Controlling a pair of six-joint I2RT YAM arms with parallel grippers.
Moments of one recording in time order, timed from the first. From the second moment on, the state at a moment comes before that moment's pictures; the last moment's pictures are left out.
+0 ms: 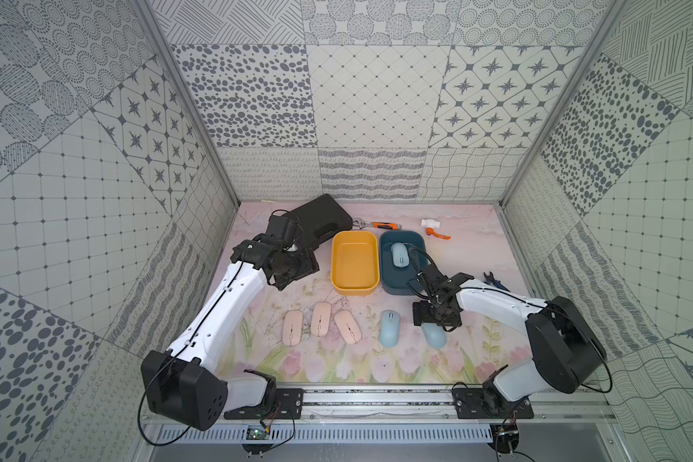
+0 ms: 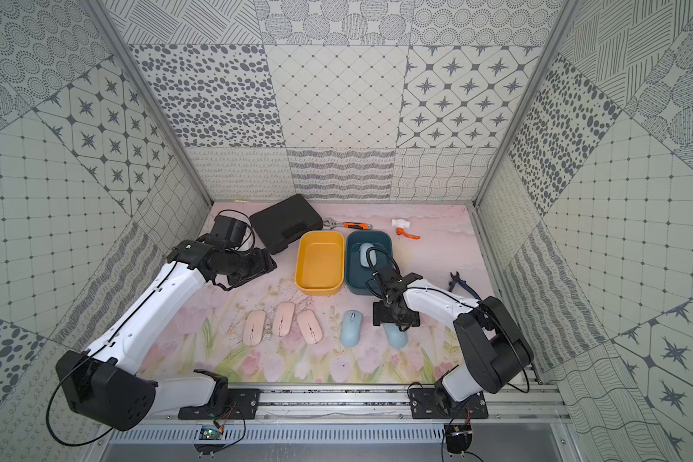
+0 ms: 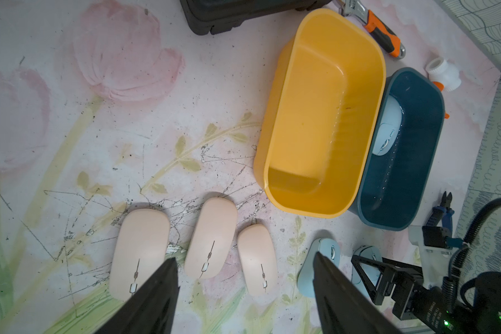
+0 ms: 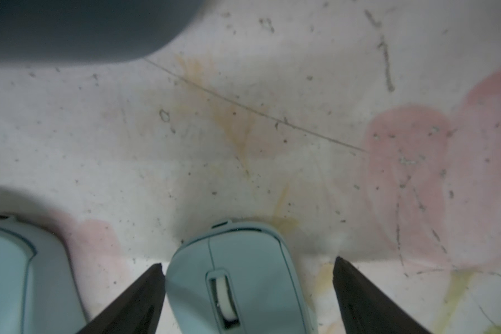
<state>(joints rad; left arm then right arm) -0.30 1.30 1.26 -1.03 0.12 -0.63 0.57 1.53 0.84 -0.76 0.07 0.57</state>
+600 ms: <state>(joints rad) -0.30 1.31 1.26 -1.04 0.12 -0.63 0.57 1.47 0.78 -0.74 0.05 0.58</state>
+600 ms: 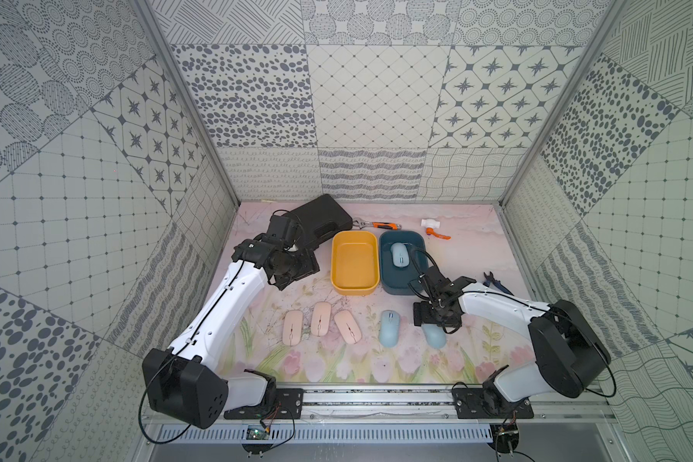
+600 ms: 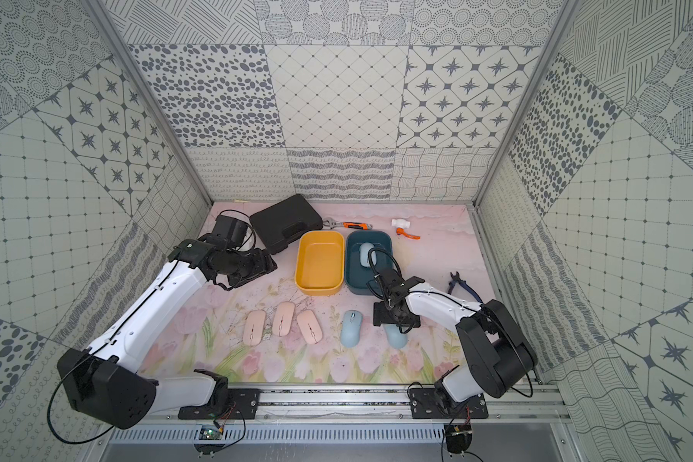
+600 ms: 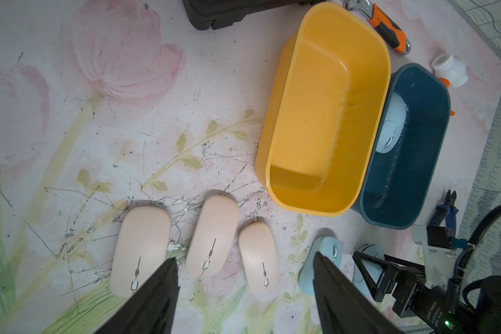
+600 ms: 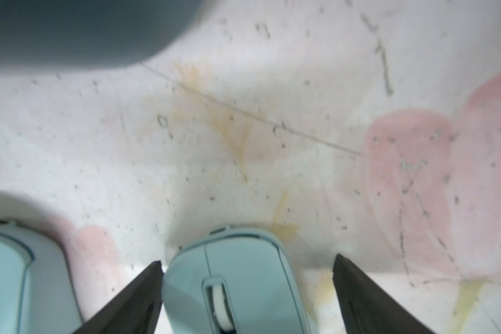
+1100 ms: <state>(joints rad) -0.30 1.32 1.26 -1.05 0.12 -0.64 0.59 1.45 0.76 -0.78 0.02 0.59</state>
